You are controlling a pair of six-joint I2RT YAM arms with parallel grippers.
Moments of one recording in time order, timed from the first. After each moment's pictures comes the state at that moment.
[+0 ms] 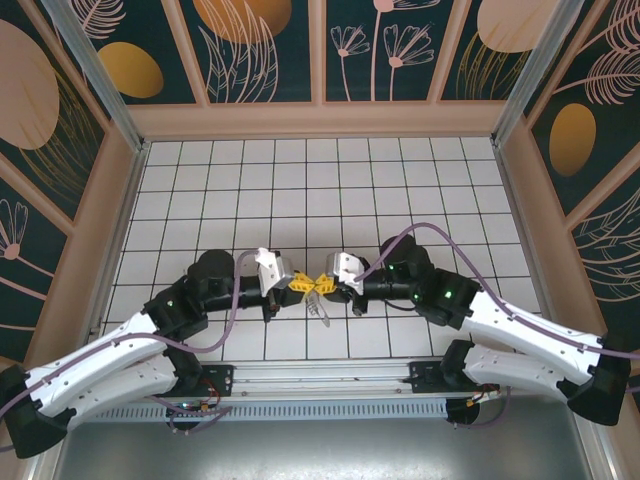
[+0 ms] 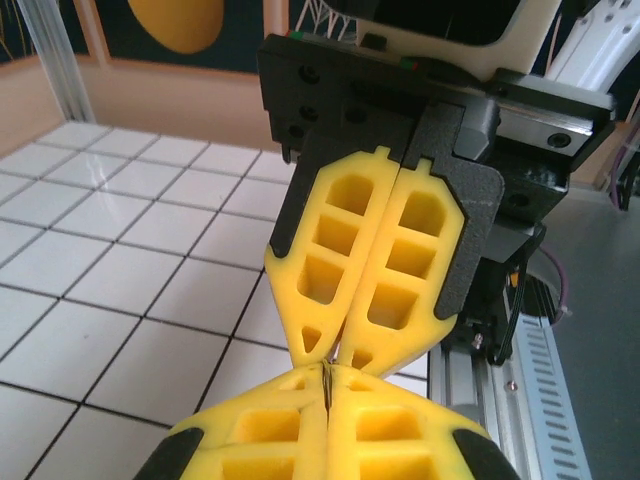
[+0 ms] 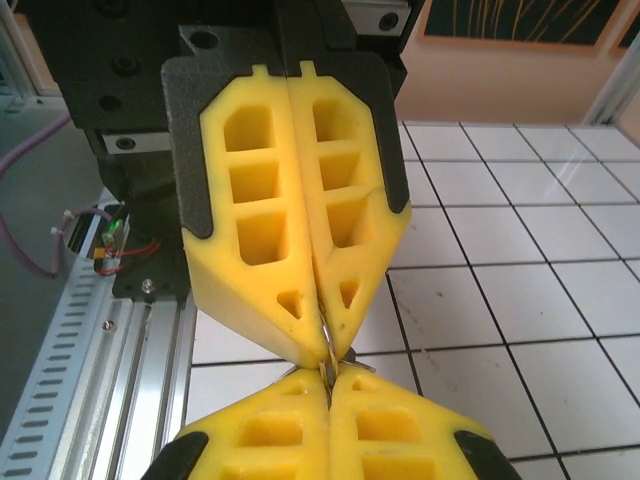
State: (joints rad) left arm -0.92 0.76 0.61 -0.07 0.44 0.02; right arm 1.01 0.91 0.75 -0.19 -0.42 -0.29
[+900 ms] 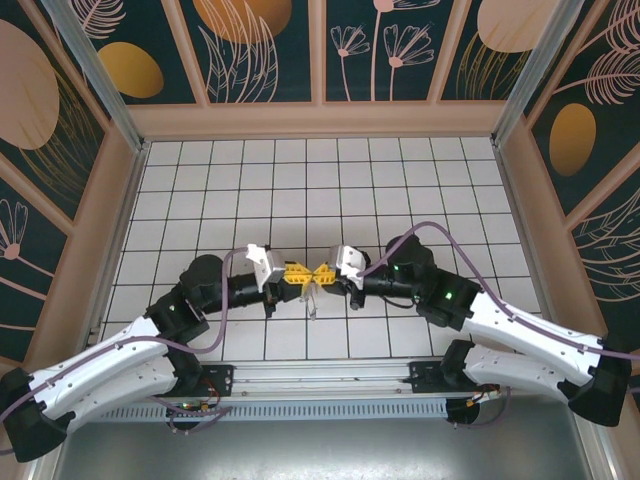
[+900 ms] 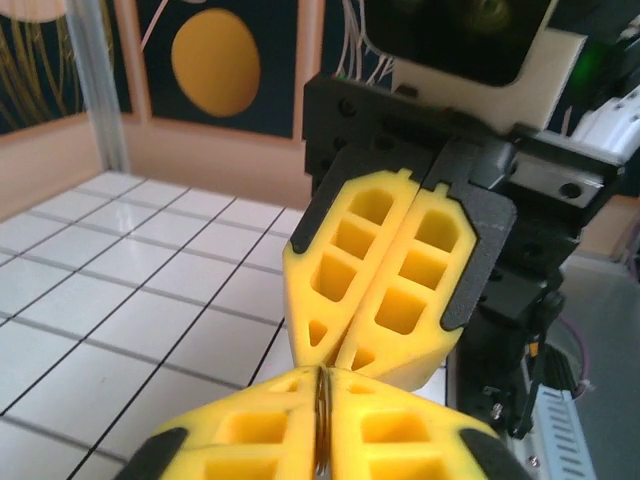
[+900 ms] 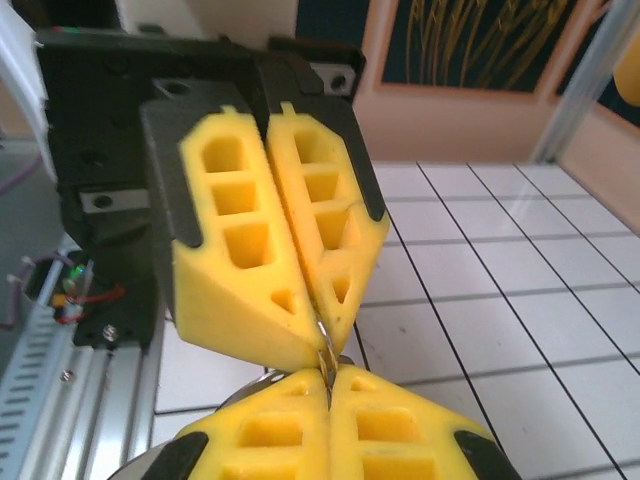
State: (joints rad) left arm -0.91 0.75 0.55 0.09 0.40 -0.06; right arm 1.02 0.92 0.75 -0.12 -0.35 -0.27
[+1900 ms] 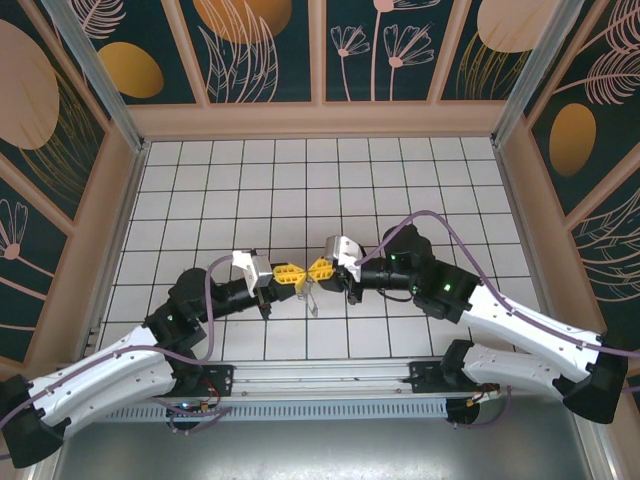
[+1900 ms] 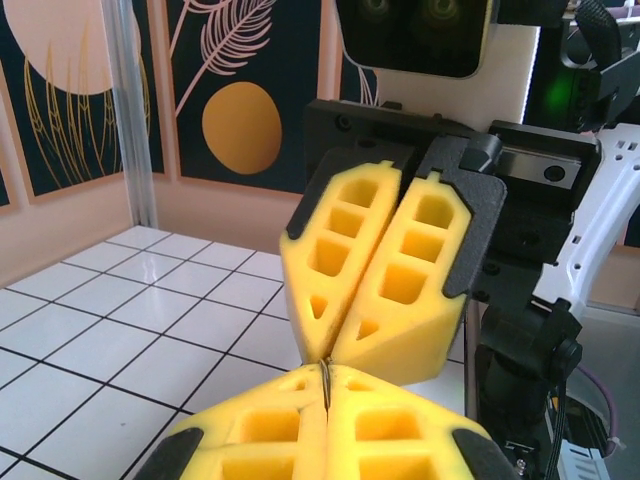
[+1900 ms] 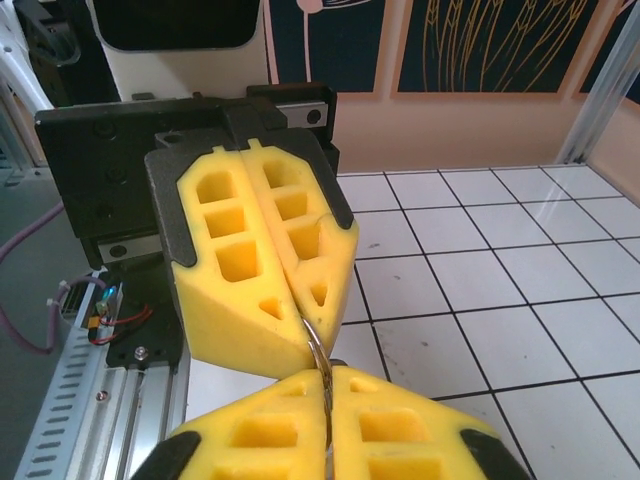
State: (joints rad) left arm -0.92 0.66 0.42 0.31 0.35 -0.11; right arm 0.99 0.95 0.82 -0.12 -0.43 -0.20
